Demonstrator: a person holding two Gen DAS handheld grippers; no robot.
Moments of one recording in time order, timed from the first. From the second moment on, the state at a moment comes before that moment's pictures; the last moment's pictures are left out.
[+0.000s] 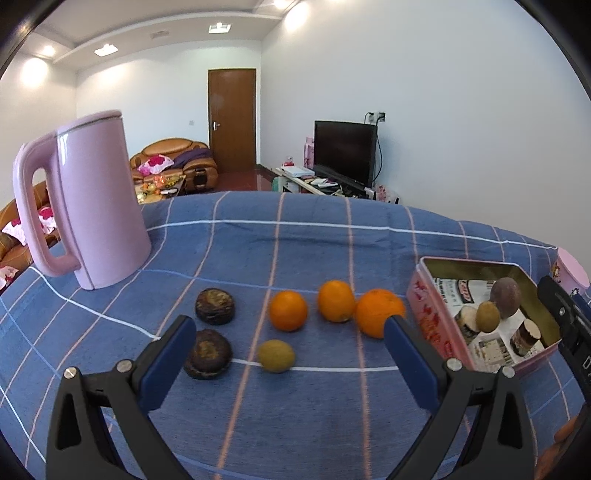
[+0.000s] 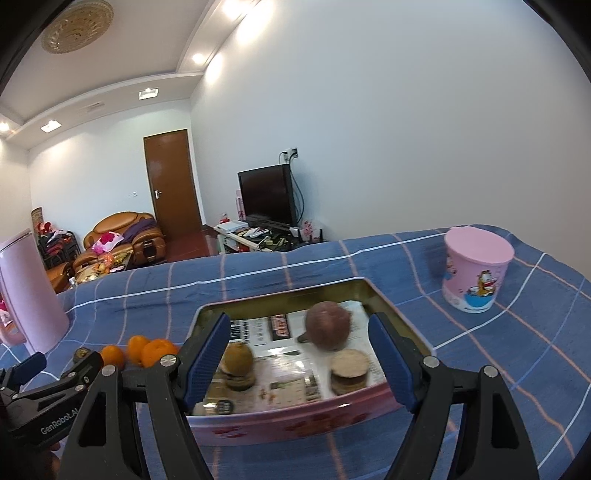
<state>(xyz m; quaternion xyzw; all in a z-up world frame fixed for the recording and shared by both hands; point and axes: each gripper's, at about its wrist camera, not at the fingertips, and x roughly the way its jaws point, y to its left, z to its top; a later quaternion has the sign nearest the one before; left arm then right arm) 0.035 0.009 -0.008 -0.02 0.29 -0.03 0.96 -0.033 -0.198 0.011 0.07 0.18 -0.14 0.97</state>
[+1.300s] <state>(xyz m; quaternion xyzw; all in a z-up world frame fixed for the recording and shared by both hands) 0.091 0.148 -0.012 -0.03 0.34 0.06 0.94 0.084 -0.024 -0.047 0.04 0.42 0.10 0.90</state>
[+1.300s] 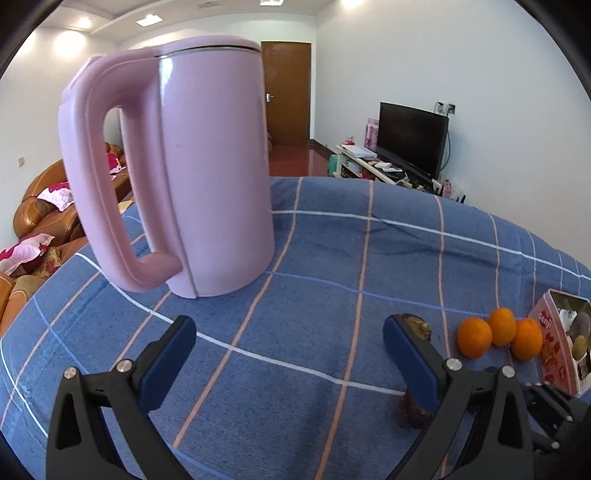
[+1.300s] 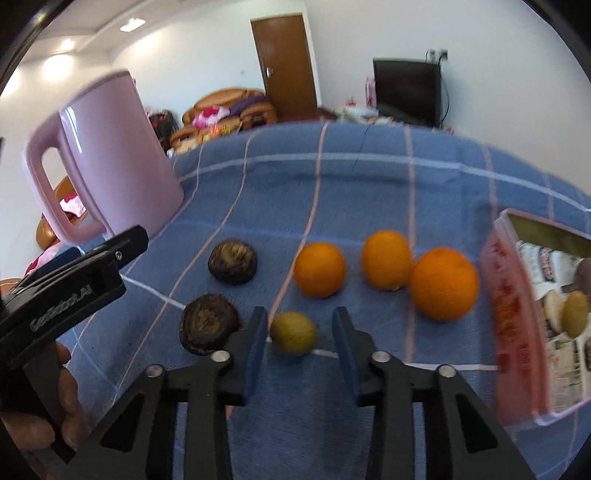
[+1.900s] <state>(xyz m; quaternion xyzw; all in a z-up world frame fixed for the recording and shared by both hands) 0.089 0.094 -0.027 0.01 0.38 -0.09 0.92 0.028 -0.076 -0.020 0.08 0.32 0.04 0.94</state>
